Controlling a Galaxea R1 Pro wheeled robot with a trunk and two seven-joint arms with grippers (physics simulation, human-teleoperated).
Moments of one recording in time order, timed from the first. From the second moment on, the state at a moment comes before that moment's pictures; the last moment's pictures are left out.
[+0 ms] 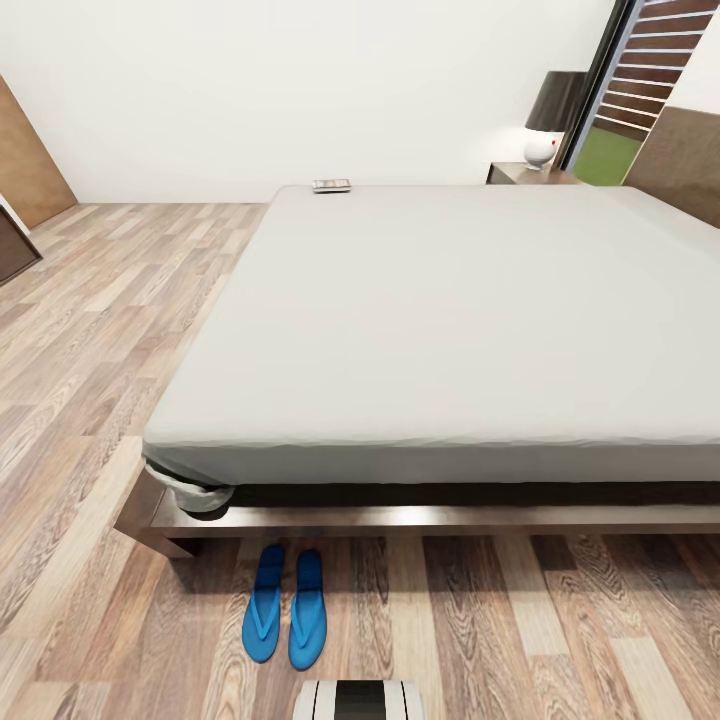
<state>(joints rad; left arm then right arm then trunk) -0.29 0.70 -0.20 -0.02 -0.30 0.27 0.33 -0.04 -0.27 -0.38 -0.08 -0.03 0.10 -1.05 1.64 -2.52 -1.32</state>
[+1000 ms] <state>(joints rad) -0.28 0.69 -0.21 -0.03 0.02 0.01 0.46 -0.04 -0.27 -0.37 -0.09 -0.03 0.10 -1.05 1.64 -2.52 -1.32</state>
